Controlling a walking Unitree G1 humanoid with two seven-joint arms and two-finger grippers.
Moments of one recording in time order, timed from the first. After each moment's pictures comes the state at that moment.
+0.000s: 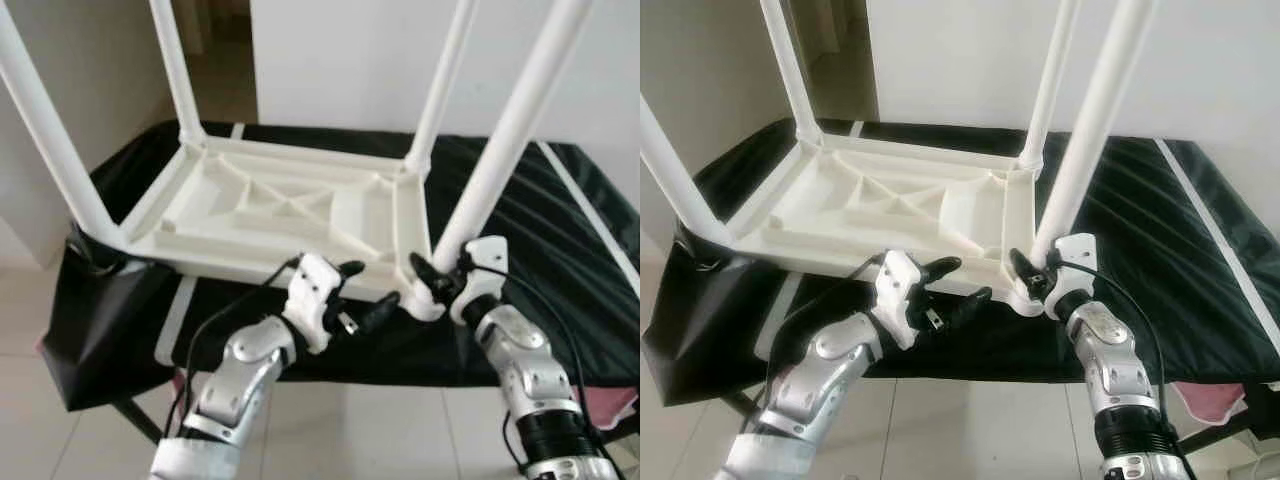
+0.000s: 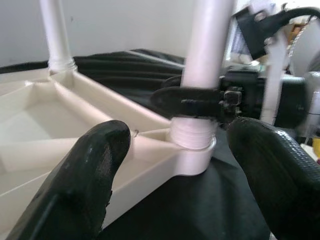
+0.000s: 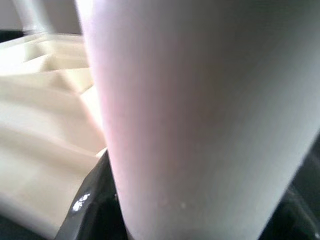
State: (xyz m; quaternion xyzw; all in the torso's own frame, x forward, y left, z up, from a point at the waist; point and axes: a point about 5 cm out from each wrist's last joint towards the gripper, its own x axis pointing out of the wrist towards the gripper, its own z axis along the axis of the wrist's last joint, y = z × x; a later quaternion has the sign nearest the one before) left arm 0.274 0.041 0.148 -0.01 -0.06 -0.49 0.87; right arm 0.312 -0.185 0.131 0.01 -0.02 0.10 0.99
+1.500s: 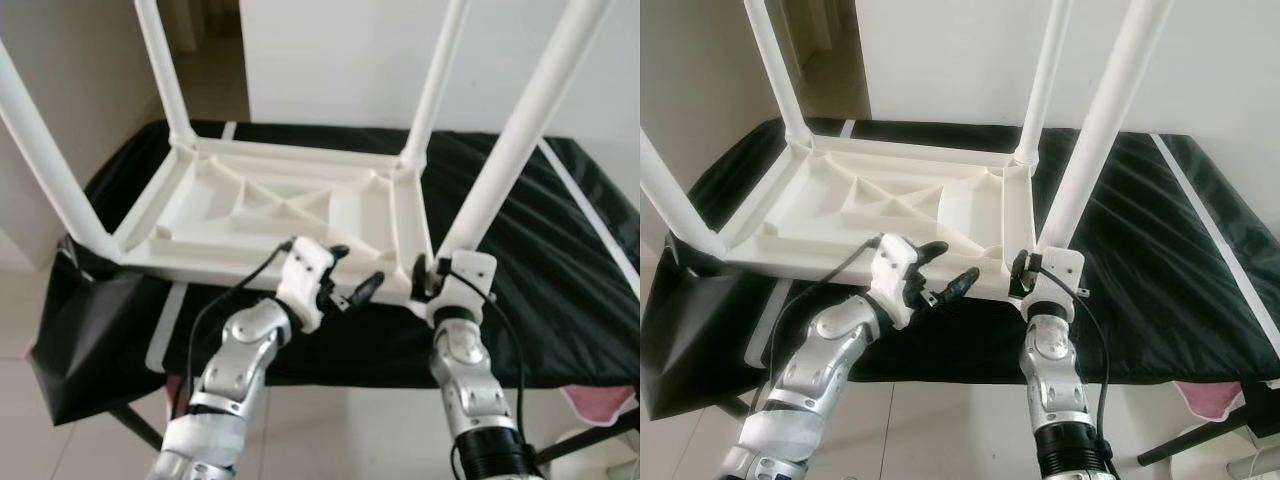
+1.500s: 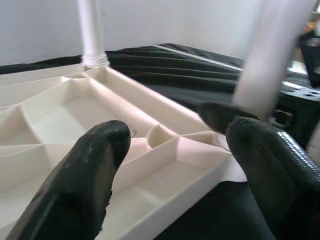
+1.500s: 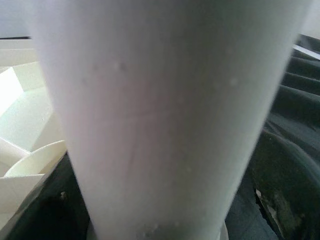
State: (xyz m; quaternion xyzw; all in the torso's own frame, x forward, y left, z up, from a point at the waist) left arm 0.296 0.050 0.149 0.00 -0.07 -0.44 0.90; right arm 0.301 -0.159 0.118 0.02 -0.03 -0.13 0.99
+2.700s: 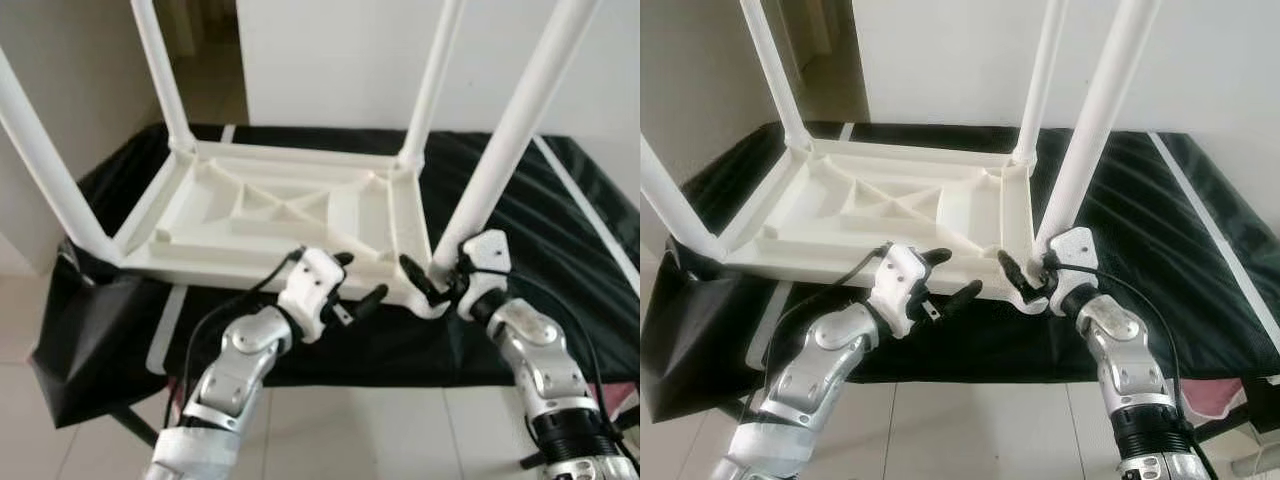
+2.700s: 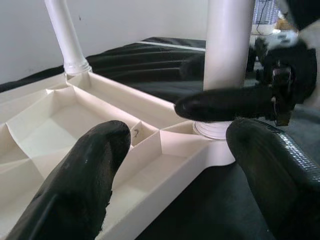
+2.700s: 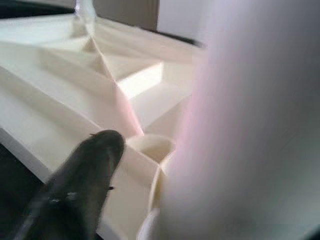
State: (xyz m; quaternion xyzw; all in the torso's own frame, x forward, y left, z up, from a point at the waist) left arm 0.281 0.046 0.153 0.07 -0.08 -0.46 0.88; right arm 0.306 -0.187 0.140 -0.09 -0.03 0.25 0.96
